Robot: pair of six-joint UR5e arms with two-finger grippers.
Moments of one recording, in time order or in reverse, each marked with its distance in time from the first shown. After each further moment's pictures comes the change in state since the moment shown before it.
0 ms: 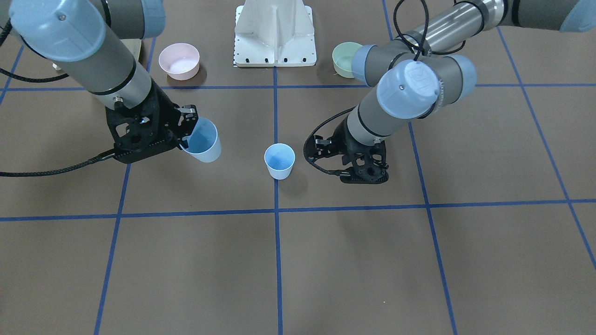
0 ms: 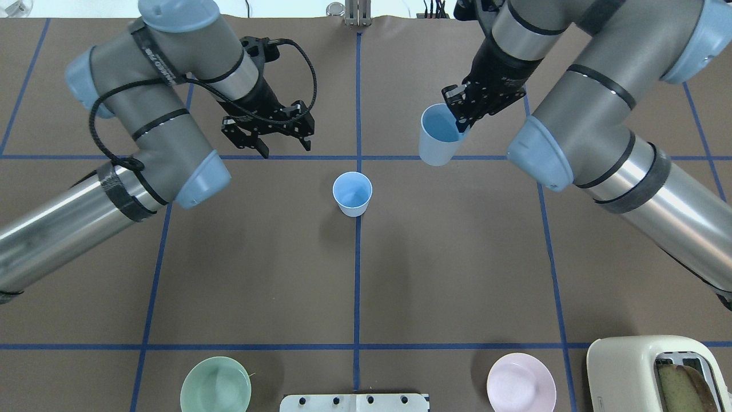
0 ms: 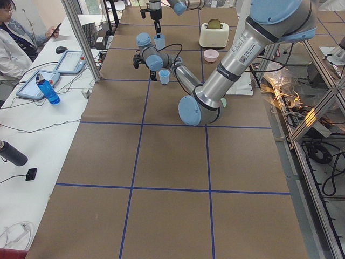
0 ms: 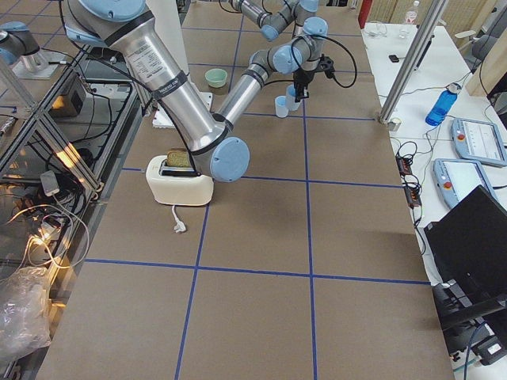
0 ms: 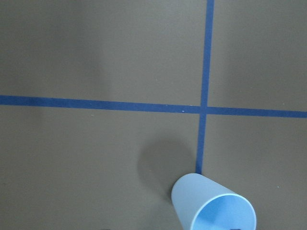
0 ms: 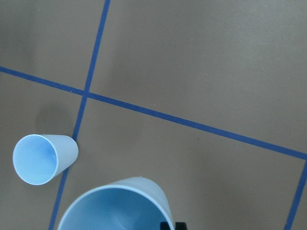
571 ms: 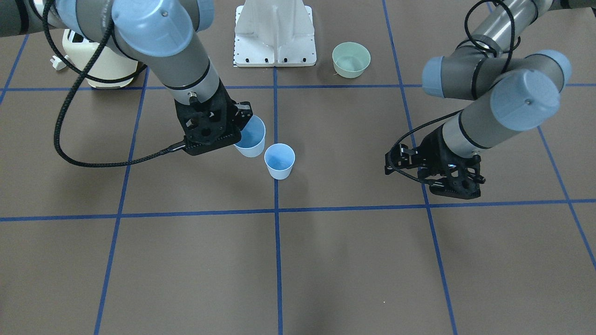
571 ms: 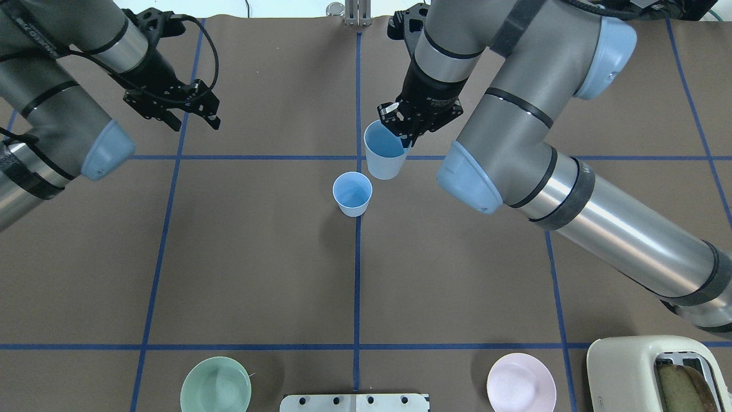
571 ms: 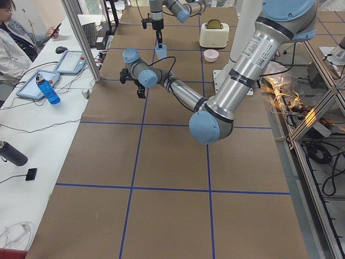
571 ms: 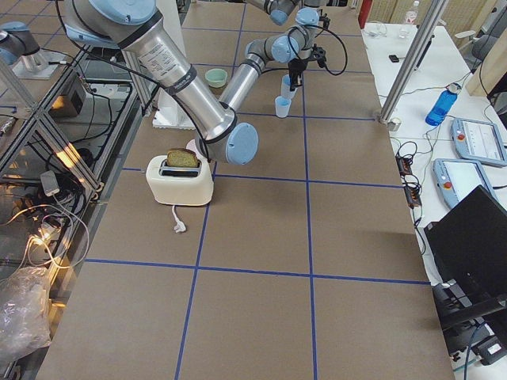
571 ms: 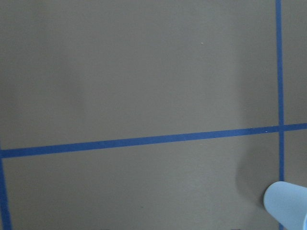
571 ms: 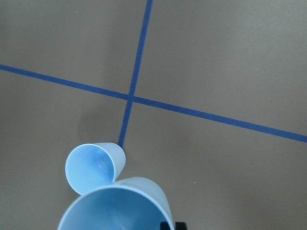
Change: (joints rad) left arm -0.175 0.183 -0.051 0.028 -0.061 0.353; right arm -0.114 0.122 -0.090 0.023 -0.080 0.127
